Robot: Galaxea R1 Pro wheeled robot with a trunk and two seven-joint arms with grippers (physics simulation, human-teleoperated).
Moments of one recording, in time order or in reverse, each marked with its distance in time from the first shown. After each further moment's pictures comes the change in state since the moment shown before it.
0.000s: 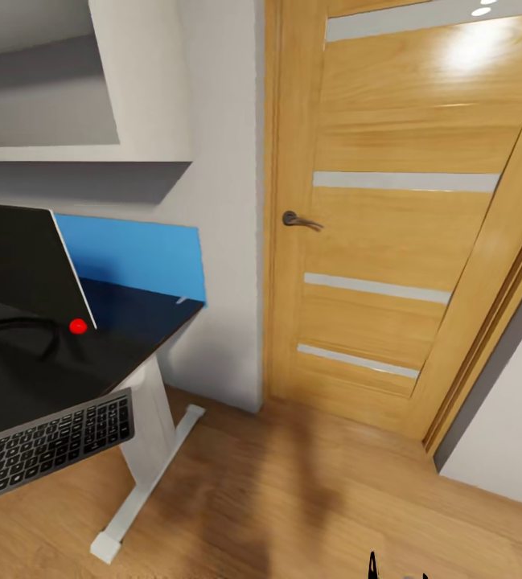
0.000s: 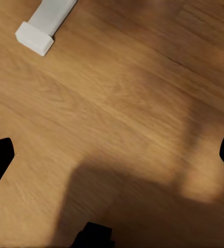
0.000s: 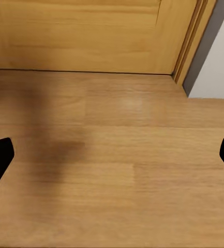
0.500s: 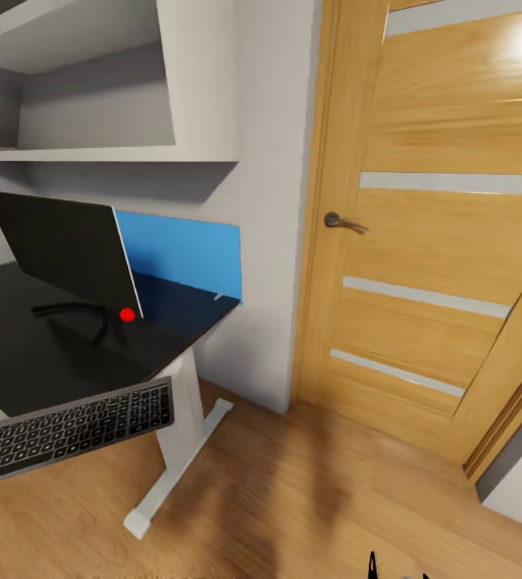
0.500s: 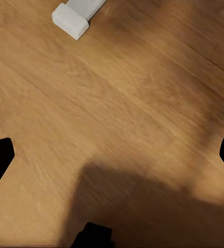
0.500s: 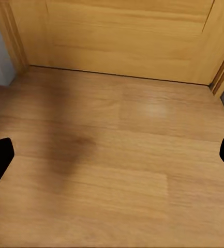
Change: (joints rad) left arm 0.000 0.000 0.000 0.000 0.000 -0.001 0.000; right arm 0.000 0.000 -0.001 0.000 0.004 -0.002 -0.003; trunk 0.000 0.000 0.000
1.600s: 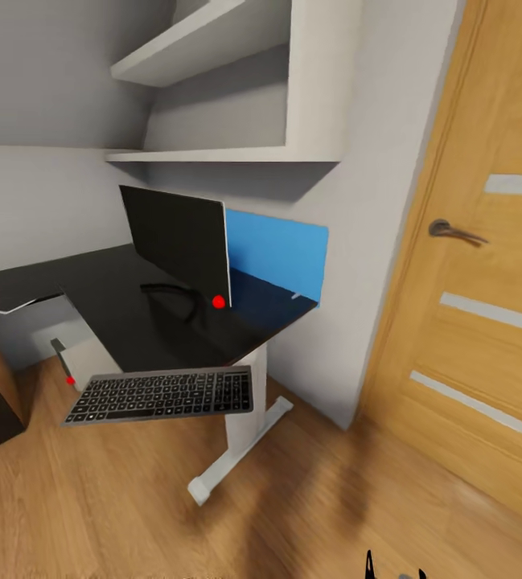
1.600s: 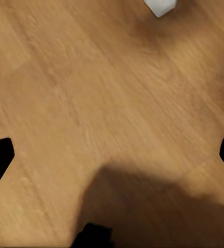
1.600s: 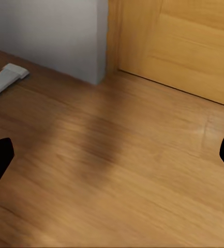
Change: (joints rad) left arm 0.000 -0.001 0.001 0.000 -0.002 0.000 0.000; right arm 0.000 0.000 0.000 0.000 0.051 0.000 -0.002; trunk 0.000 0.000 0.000
